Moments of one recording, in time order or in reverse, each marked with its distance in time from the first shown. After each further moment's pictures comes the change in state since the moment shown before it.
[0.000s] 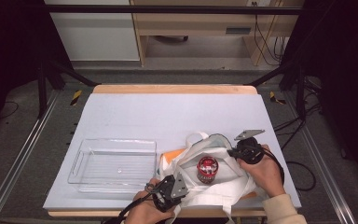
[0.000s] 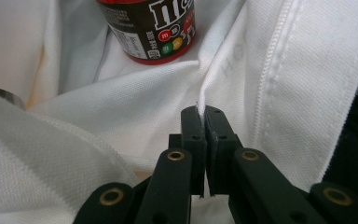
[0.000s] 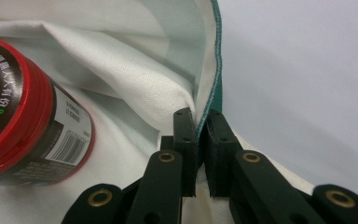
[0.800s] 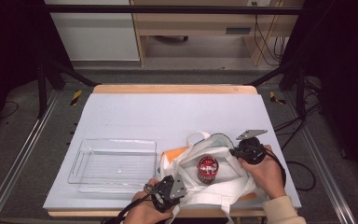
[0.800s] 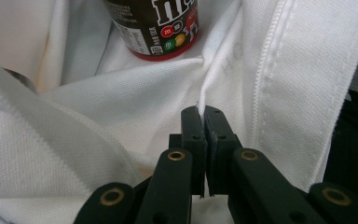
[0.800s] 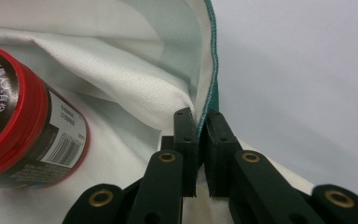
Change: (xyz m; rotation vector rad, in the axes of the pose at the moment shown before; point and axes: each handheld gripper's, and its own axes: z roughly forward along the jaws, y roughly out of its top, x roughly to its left) left arm 0.000 -0.002 -0.002 0.000 0.011 0.005; right arm -0.001 -0.001 -0.006 -0.007 -0.033 0.010
